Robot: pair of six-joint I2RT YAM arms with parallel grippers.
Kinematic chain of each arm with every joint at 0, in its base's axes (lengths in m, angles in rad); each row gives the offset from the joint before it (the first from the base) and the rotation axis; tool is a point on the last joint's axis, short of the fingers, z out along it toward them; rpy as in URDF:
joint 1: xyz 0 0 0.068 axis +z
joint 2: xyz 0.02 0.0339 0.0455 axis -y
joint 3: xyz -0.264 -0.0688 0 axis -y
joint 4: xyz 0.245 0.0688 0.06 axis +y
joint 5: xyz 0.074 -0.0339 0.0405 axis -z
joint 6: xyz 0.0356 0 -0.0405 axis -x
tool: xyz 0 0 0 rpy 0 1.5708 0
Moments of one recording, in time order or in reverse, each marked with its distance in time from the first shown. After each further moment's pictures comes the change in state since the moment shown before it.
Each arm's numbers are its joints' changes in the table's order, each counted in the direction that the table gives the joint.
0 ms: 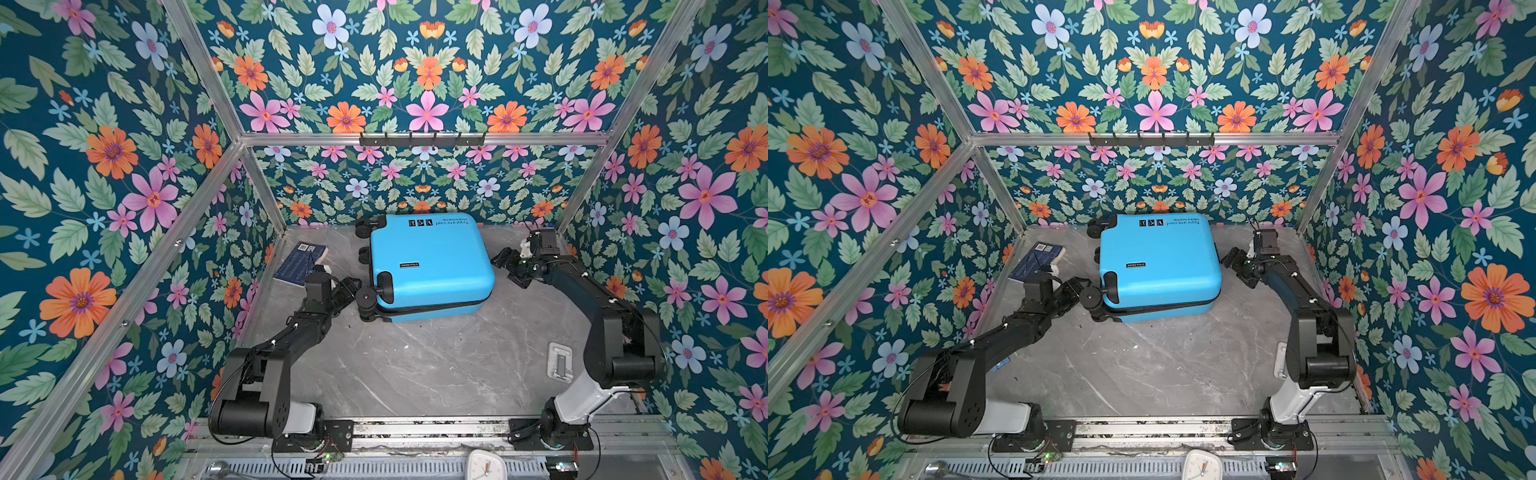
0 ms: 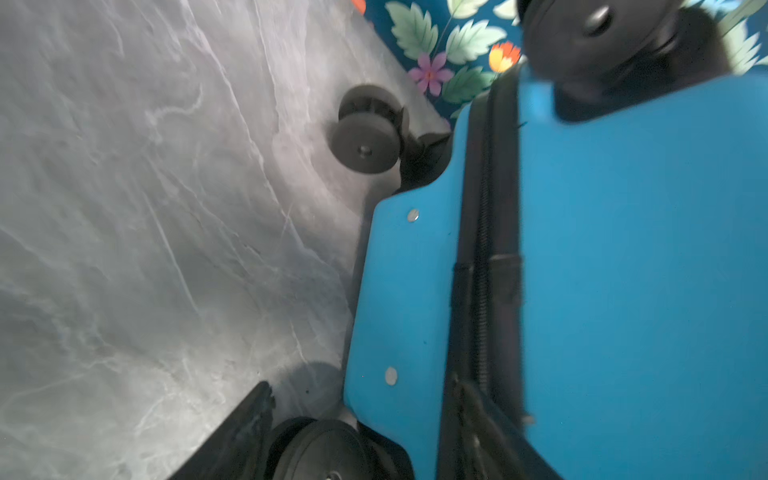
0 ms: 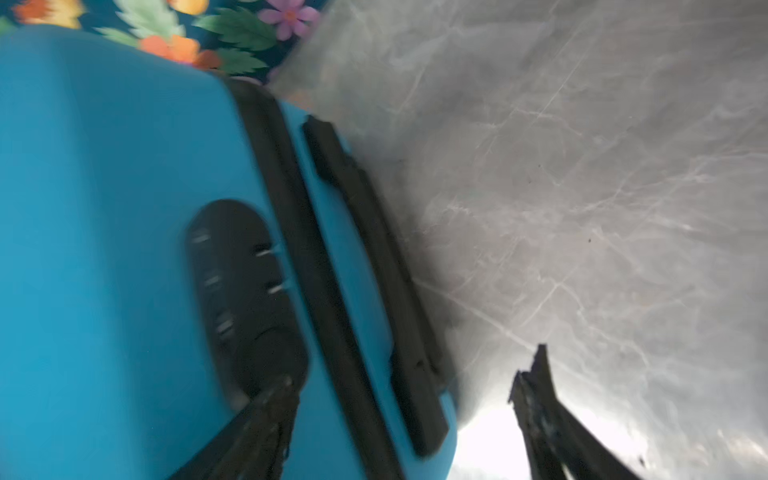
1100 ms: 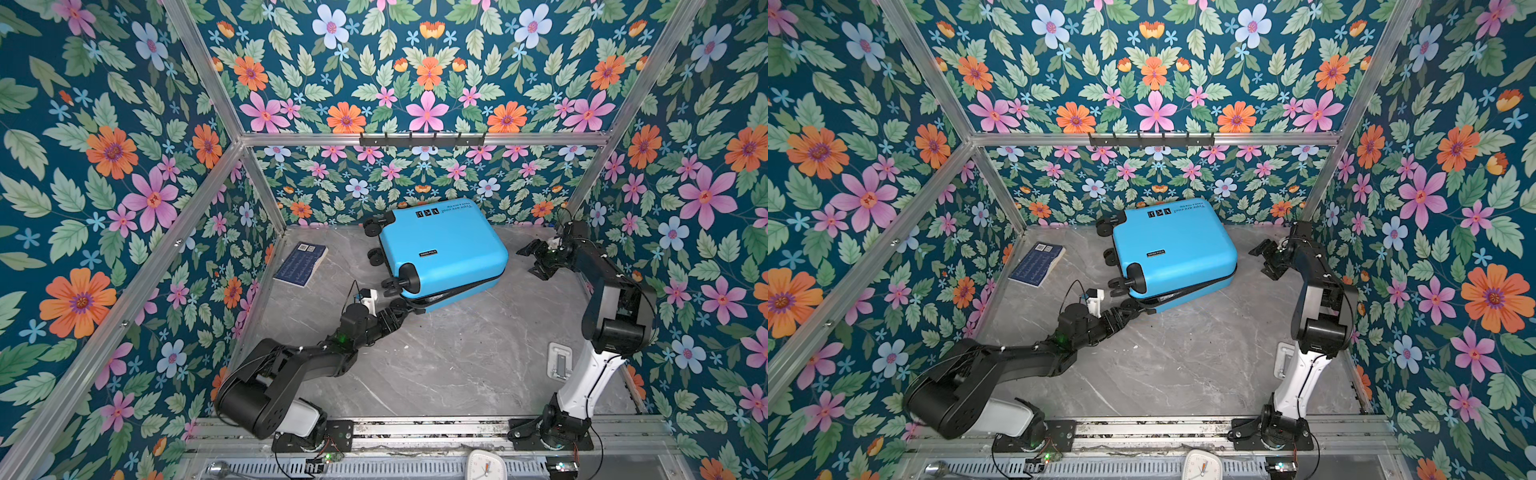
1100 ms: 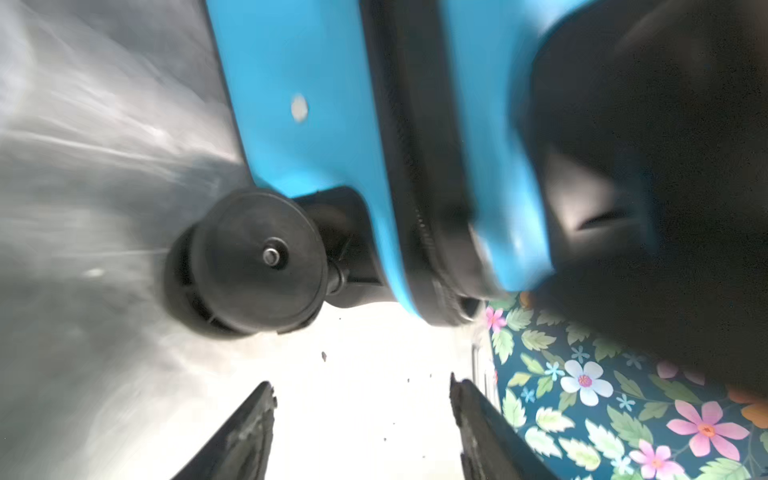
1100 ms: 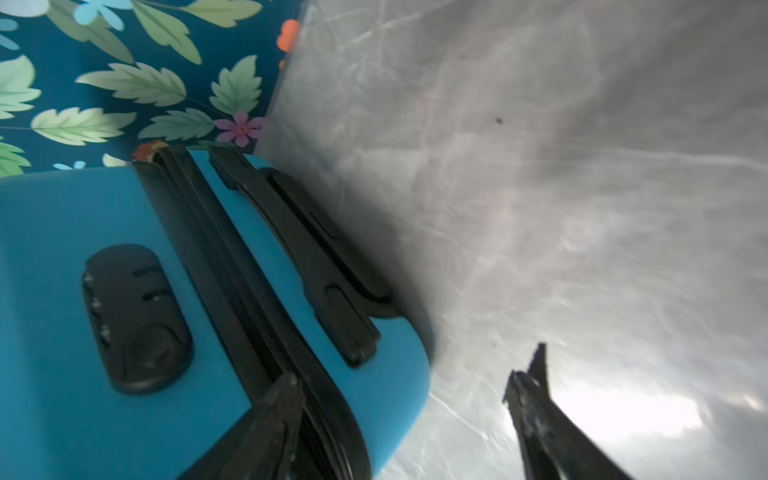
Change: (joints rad) left arm -0.407 0.072 -0.272 -0.384 0.009 0.192; right arm -0.265 -0.205 0.245 0.153 -0.193 0.015
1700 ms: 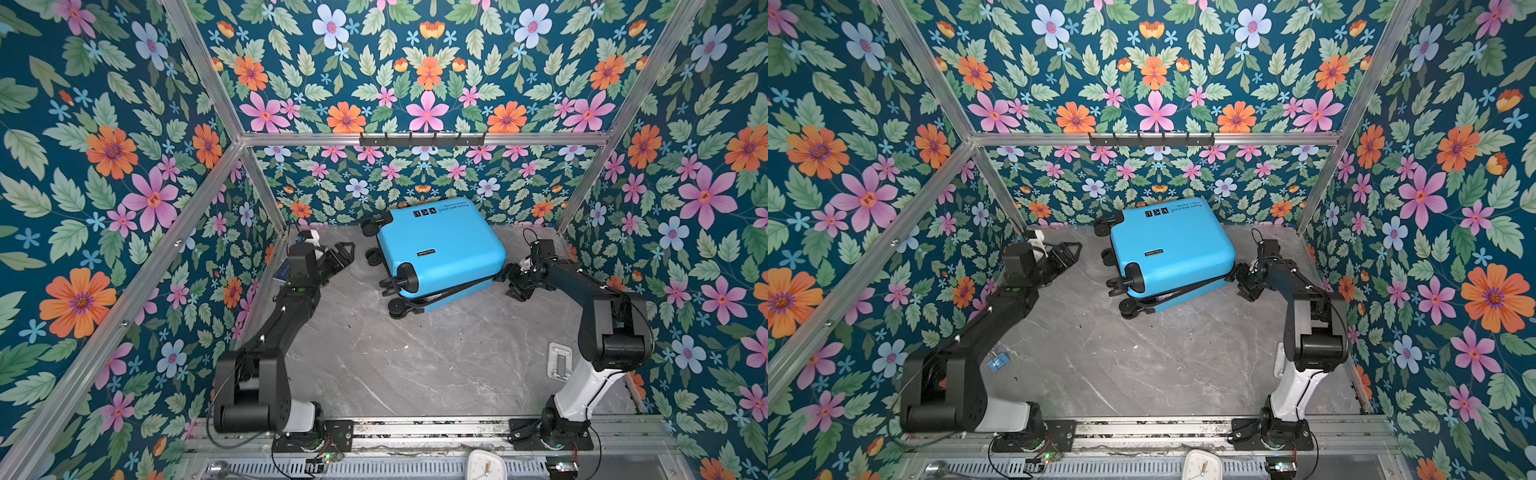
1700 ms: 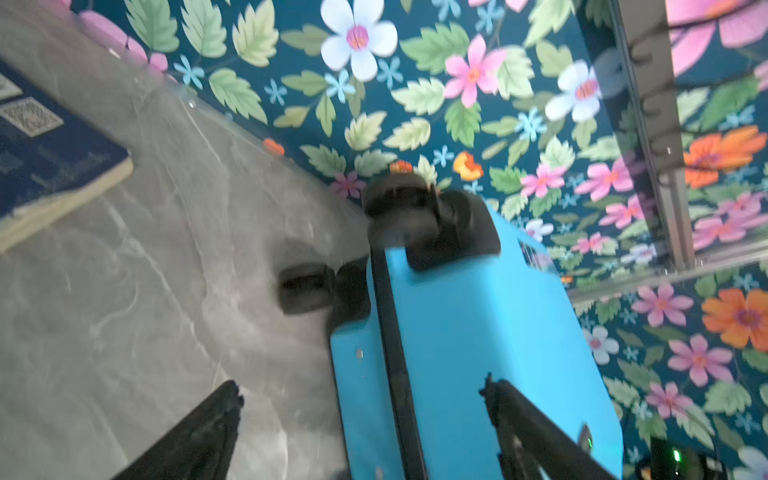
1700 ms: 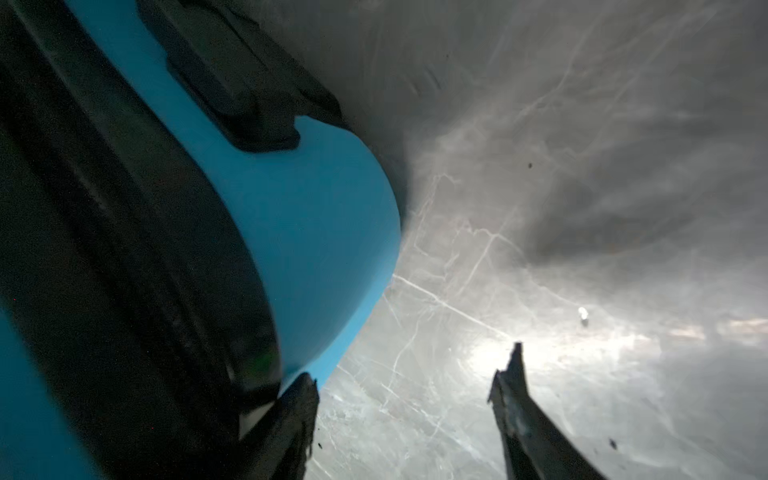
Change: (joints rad) left arm 0.521 -0.179 0.678 0.453 0.102 -0.270; right arm 0.214 0.145 -0.311 -0.089 0.092 -0.045
